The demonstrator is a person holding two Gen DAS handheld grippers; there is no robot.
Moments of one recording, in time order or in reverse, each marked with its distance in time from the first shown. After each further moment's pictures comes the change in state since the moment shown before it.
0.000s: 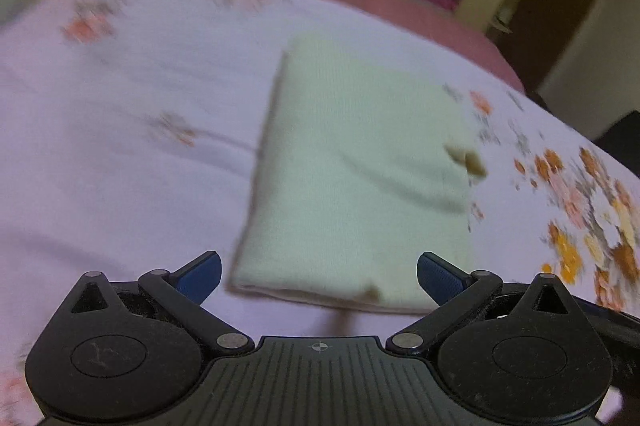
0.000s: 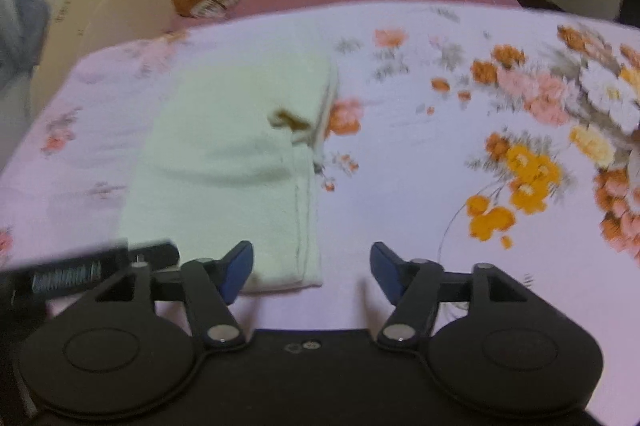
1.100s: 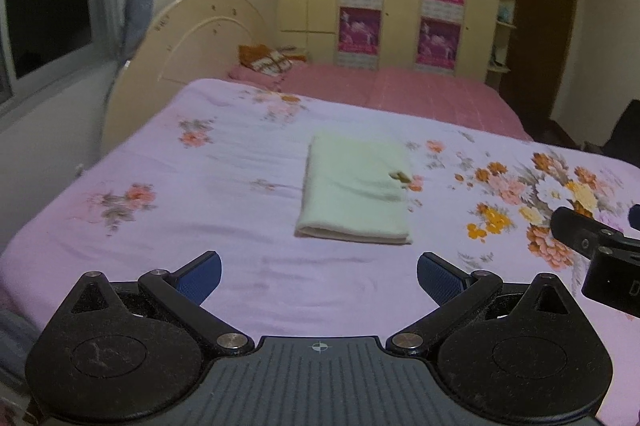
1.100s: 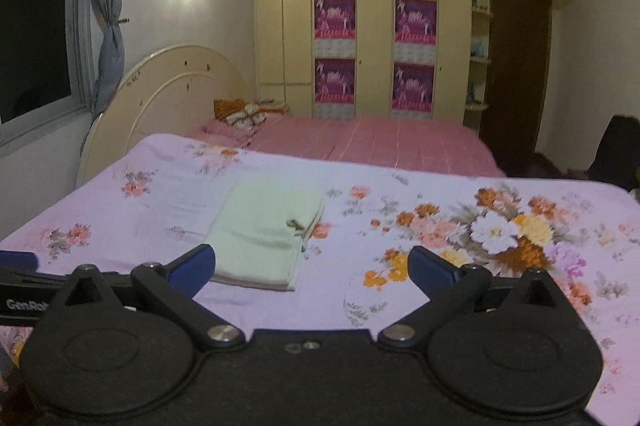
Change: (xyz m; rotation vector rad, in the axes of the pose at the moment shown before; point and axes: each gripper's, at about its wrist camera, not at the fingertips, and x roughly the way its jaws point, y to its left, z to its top) left arm -0.303 -0.035 -0.110 0.122 -0.260 0.149; right arm -0.273 0.008 -0.076 -0.213 -0.406 -0.050
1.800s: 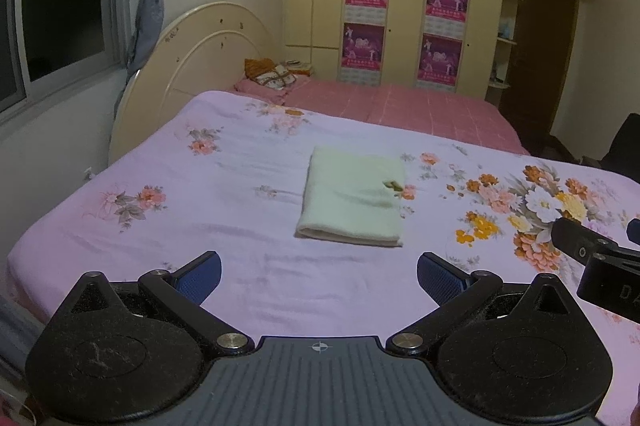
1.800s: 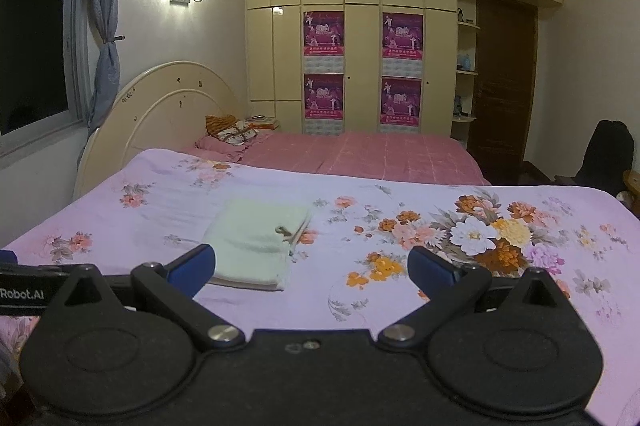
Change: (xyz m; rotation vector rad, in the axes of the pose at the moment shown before) left arm -0.048 -0.007 -0.016 -0.017 -0.045 0.006; right arm -0.037 -0.010 -0.012 0.017 -0.043 -0.025
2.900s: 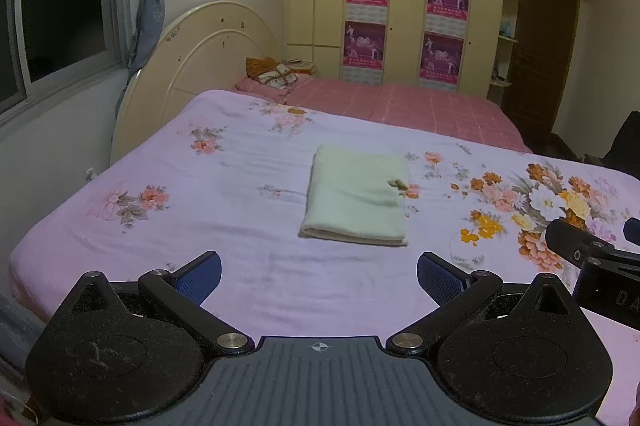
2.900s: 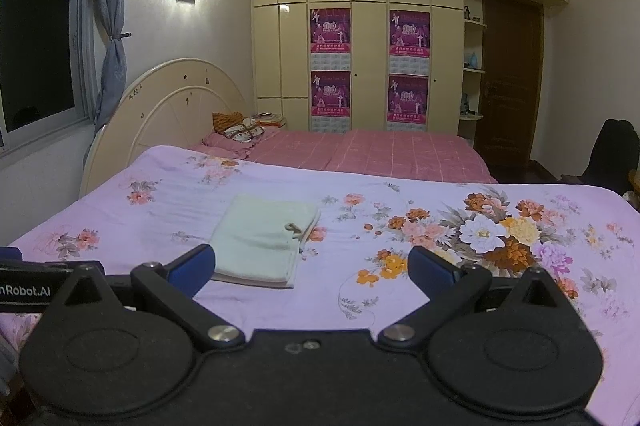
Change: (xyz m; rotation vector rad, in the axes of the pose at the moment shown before) left arm 0.005 0.002 0.001 0.001 0.008 0.004; right arm -0.002 0.011 -0.002 -0.005 0.006 0.020
